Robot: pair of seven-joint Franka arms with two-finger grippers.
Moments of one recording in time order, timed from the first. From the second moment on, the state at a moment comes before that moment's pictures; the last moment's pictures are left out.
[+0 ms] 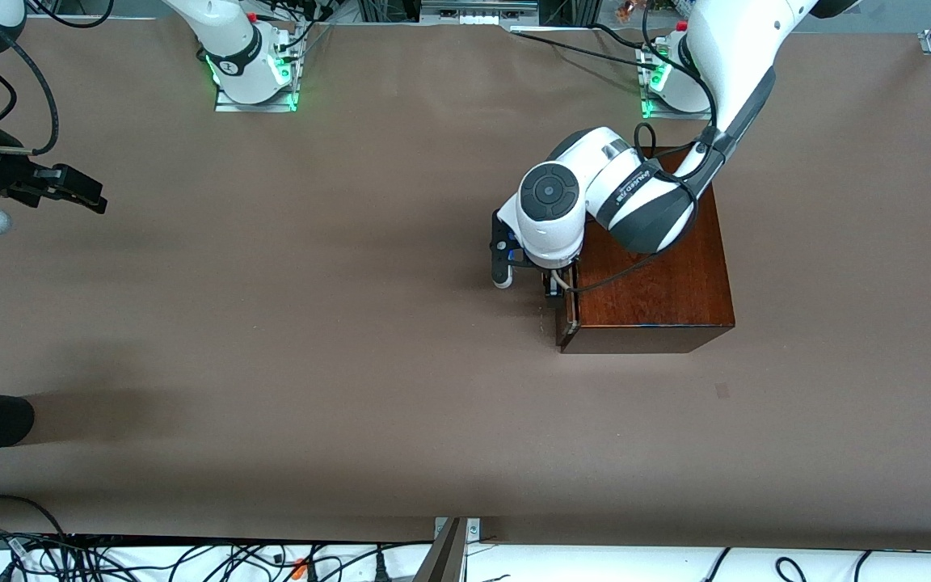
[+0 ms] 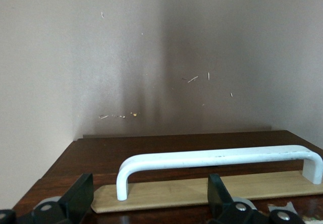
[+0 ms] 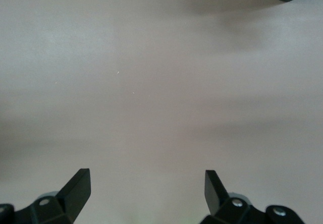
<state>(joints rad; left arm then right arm) -0.17 0.61 -0.55 -1.55 0.39 1.89 0.74 0.06 0.01 -0.07 -1.69 -0.02 1.63 0.07</state>
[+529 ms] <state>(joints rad) -0.17 0.61 -0.55 -1.53 0.39 1.86 0.74 0.06 0.01 -0.07 -1.69 -0.02 1.63 0.07</state>
